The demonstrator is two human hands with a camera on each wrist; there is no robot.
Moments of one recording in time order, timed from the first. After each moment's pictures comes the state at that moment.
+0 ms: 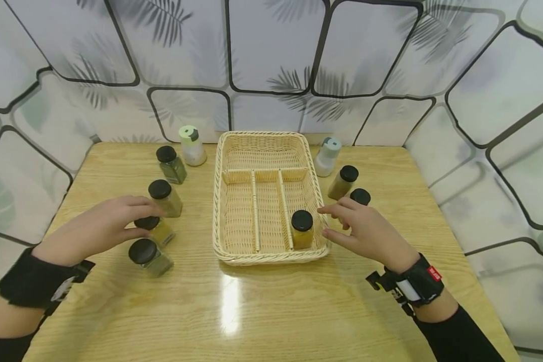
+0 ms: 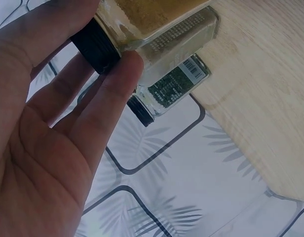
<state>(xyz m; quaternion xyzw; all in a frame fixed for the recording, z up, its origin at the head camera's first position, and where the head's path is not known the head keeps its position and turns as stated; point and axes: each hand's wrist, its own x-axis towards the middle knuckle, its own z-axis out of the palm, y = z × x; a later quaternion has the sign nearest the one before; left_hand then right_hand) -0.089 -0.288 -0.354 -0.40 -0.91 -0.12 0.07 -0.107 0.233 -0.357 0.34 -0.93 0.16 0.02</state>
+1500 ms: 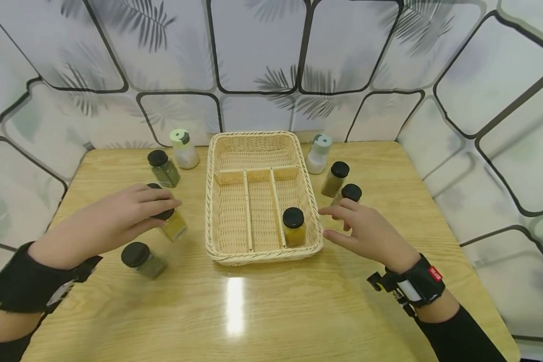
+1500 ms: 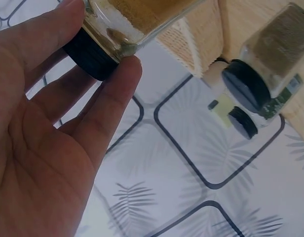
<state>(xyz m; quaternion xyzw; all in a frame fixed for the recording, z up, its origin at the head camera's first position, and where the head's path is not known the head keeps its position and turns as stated) -0.084 -0.239 -0.304 -0.44 -0.89 -0.10 0.07 -0.095 0.250 -0.361 0.33 -0.93 0.17 0.03</state>
